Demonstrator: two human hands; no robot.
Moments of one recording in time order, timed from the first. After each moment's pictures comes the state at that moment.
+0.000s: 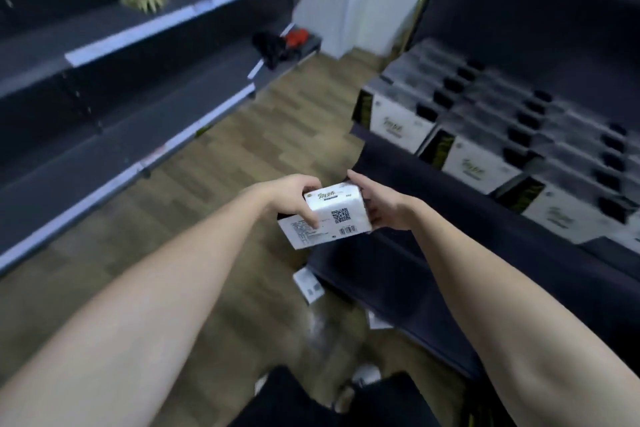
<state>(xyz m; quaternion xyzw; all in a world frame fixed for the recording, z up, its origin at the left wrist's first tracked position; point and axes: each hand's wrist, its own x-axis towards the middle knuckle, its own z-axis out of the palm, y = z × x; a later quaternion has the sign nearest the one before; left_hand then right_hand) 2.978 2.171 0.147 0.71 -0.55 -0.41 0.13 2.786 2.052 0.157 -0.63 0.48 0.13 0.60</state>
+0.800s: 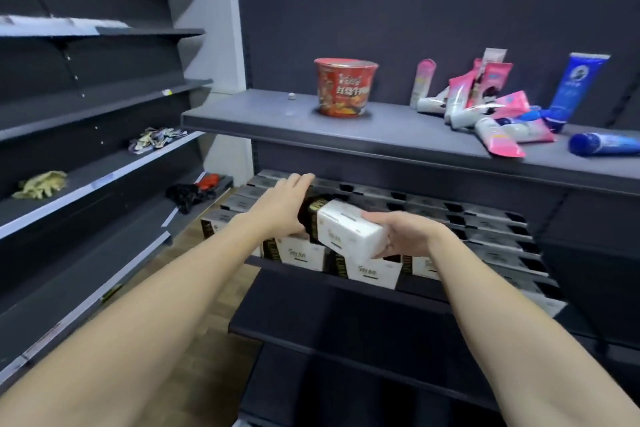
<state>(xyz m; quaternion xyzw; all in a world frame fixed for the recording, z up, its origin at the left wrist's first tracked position) 2.726 2.027 0.359 0.67 -0.73 0.00 0.12 2.469 1.947 0.337 -0.58 0.42 -0.13 0.69</state>
